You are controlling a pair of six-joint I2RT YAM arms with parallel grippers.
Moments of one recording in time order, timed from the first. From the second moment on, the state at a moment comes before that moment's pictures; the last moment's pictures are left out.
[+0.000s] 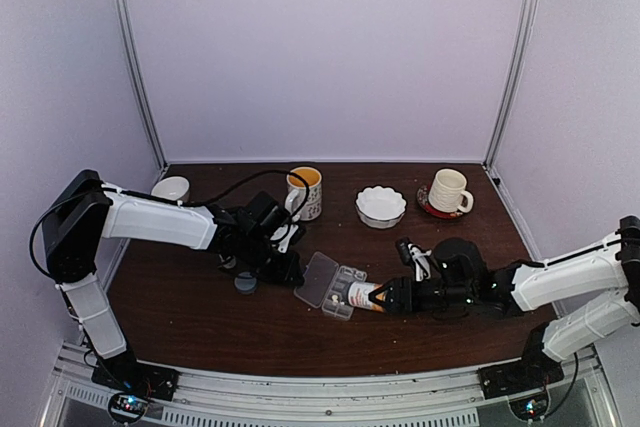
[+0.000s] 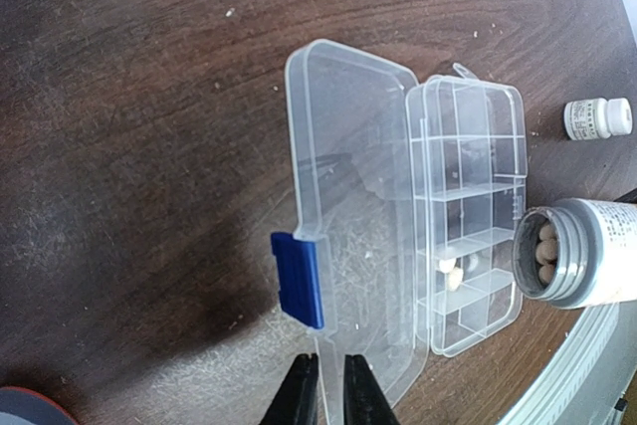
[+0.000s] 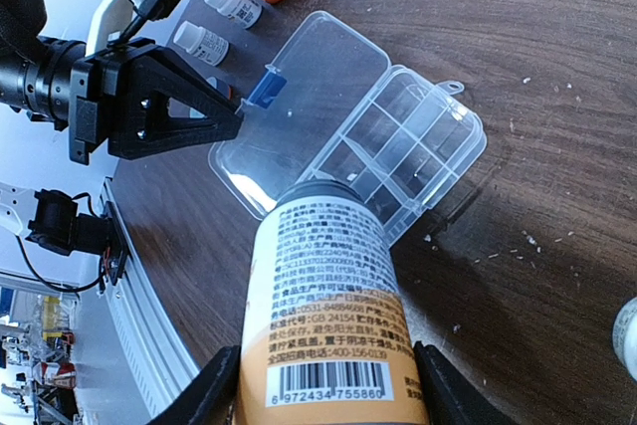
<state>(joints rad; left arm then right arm) -0.85 1.78 1.07 -0.32 0.26 -0.51 0.90 1.30 0.39 0.34 -0.20 0.76</state>
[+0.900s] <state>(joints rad) -0.85 1.78 1.07 -0.32 0.26 -0.51 0.90 1.27 0.37 0.34 -0.20 0.77</state>
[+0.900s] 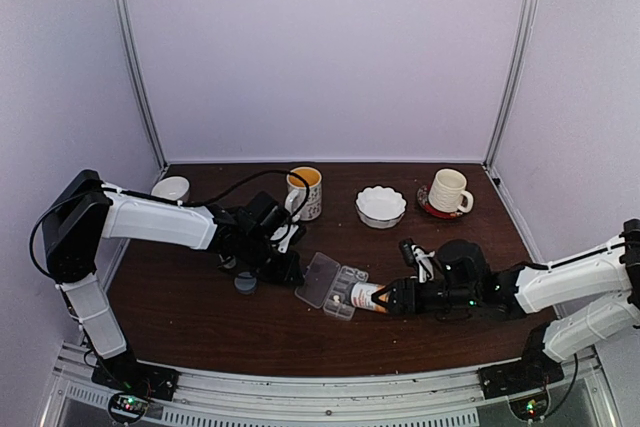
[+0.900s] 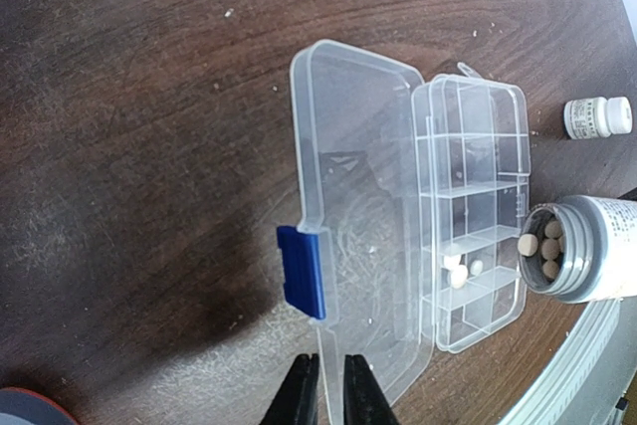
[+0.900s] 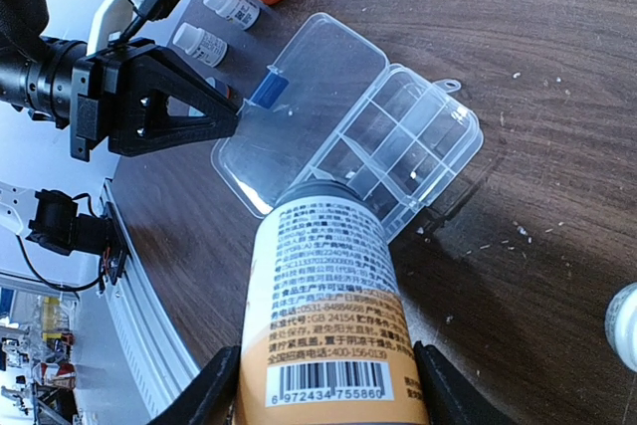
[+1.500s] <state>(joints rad) -0.85 1.78 1.07 -0.32 0.26 -0.51 0.90 1.26 0.38 0.36 -0.21 0.77</state>
